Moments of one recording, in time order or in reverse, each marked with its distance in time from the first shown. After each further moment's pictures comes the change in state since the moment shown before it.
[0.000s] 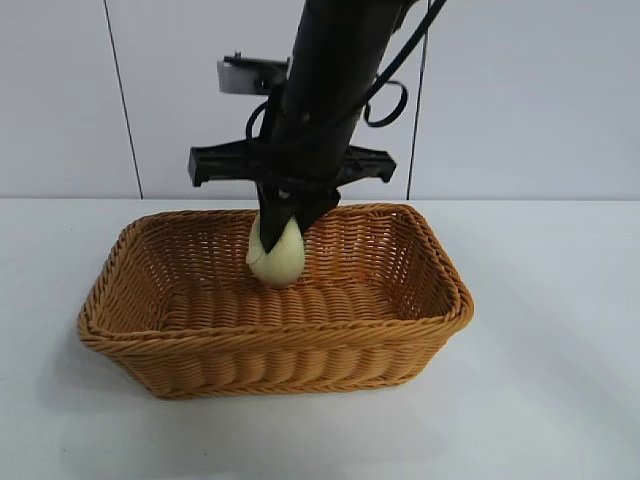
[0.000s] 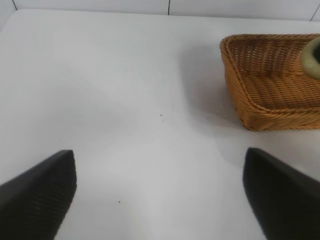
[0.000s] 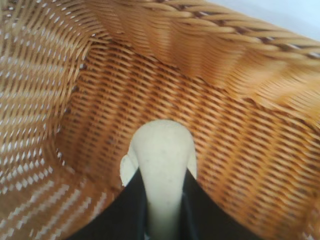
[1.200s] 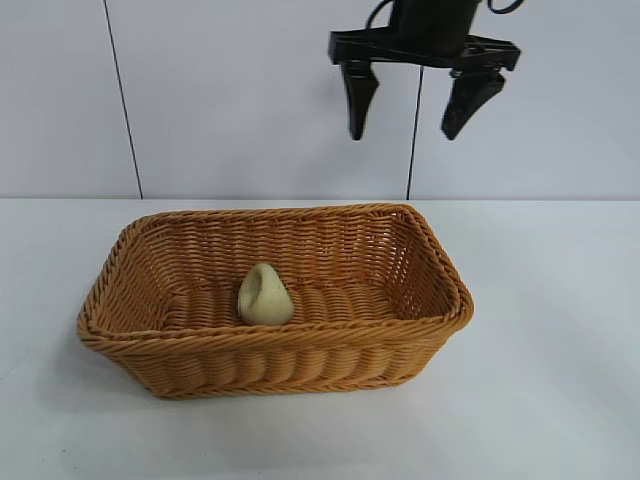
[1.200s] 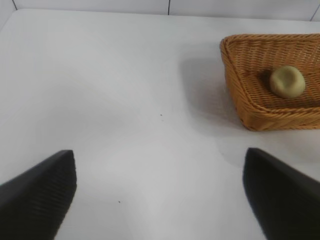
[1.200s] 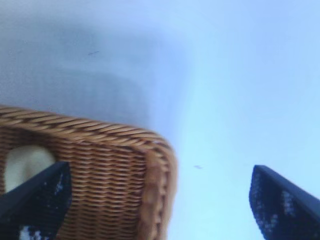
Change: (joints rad) left arm 0.000 0.000 0.000 0.000 0.000 0.000; right arm -0.348 -0.023 -0.362 -0.098 0.428 -0.023
